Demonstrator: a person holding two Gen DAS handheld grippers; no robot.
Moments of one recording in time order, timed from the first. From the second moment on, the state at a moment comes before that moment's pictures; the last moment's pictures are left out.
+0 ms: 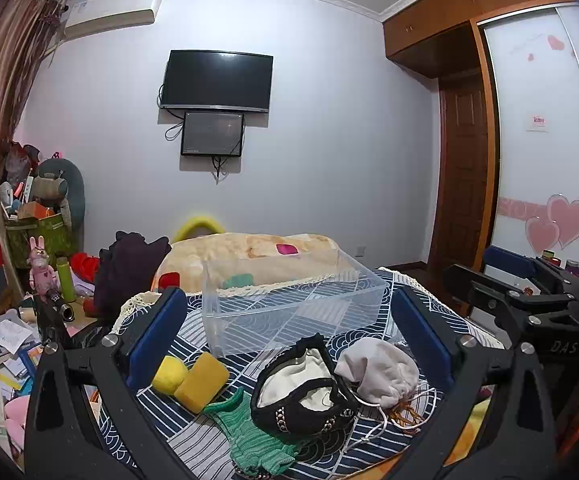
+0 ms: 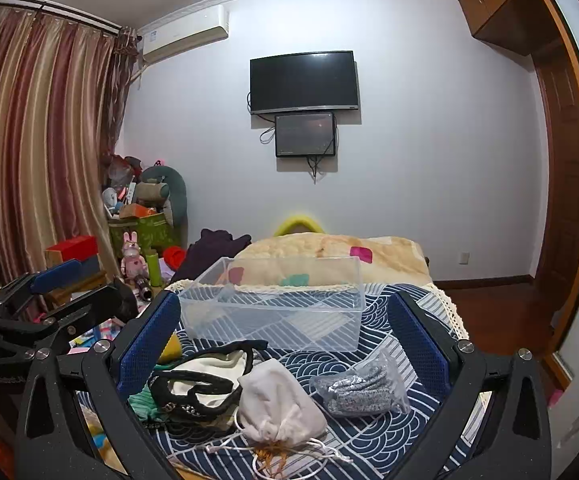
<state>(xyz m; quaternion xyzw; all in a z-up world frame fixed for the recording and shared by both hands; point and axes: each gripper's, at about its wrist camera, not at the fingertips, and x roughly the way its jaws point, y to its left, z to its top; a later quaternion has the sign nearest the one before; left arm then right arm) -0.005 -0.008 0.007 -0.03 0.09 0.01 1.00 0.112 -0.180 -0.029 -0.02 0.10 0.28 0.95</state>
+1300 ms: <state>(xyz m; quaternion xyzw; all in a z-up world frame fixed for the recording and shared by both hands) -0.009 -0.009 0.006 -0.04 0.09 0.00 1.00 0.107 -0.178 -0.025 -0.01 0.09 0.29 0.95</state>
